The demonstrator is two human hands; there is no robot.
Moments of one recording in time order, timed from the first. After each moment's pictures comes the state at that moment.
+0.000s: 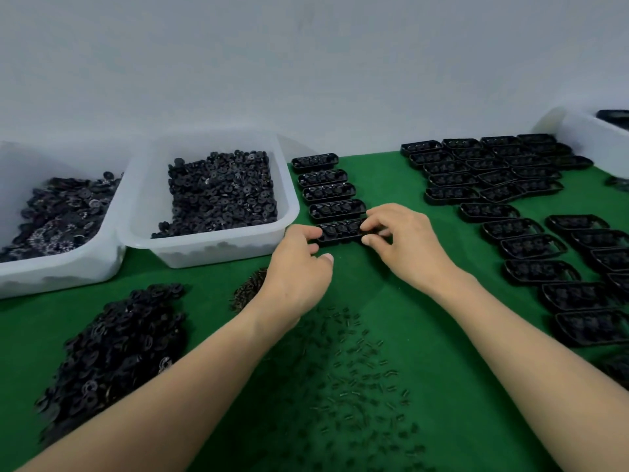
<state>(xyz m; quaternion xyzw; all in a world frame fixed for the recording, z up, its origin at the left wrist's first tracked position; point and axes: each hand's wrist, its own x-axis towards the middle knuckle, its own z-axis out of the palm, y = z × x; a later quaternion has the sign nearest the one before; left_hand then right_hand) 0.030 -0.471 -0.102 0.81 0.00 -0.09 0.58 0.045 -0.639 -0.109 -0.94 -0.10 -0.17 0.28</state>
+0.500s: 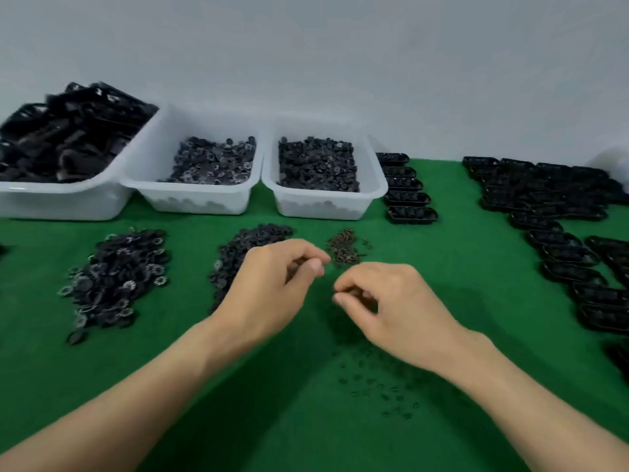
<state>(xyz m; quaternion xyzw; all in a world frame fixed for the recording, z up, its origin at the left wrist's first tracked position) -0.098 -0.339 -0.063 0.87 -0.12 0.06 0.48 -0.104 -0.511 -0.060 -0.92 -0.29 -0.08 0.24</state>
